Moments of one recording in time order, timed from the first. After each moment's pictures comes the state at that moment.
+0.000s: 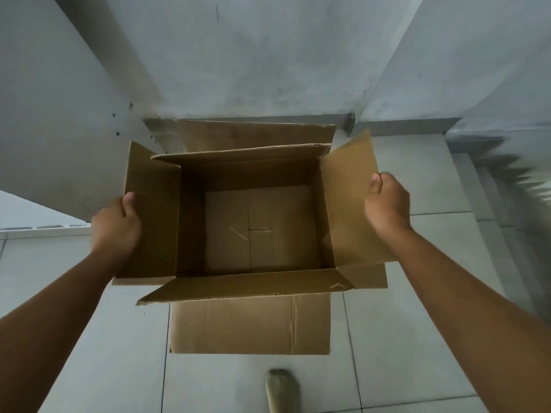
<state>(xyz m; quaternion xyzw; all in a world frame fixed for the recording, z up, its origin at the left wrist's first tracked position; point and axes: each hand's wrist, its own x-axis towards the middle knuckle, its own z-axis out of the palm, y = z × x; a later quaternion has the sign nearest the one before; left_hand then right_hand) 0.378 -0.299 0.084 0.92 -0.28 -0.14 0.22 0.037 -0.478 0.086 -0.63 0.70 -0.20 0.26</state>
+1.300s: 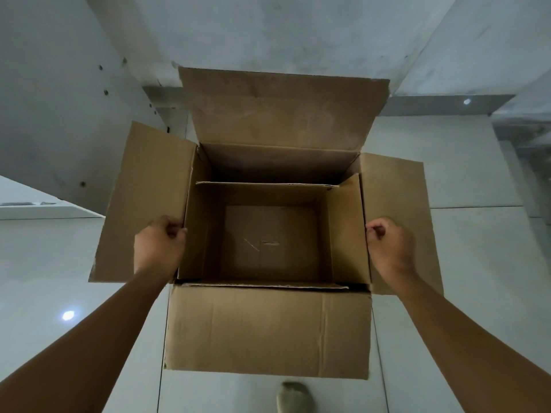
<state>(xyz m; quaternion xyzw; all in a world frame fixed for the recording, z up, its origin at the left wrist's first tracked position) 0.370 -0.278 -0.071 0.90 -0.30 -0.20 0.24 0.042 -0.424 -0.074 -0.69 0.67 -0.14 0.26</state>
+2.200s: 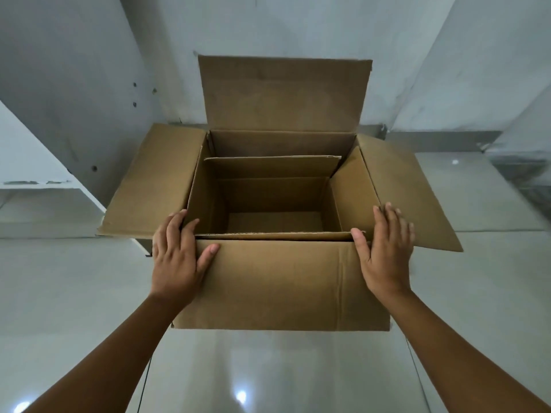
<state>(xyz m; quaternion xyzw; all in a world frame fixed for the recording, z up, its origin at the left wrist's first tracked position) 0.349 -0.221 -0.174 0.83 -0.52 0.00 0.20 0.056 -0.372 -0.168 -0.78 0.58 -0.23 0.04</state>
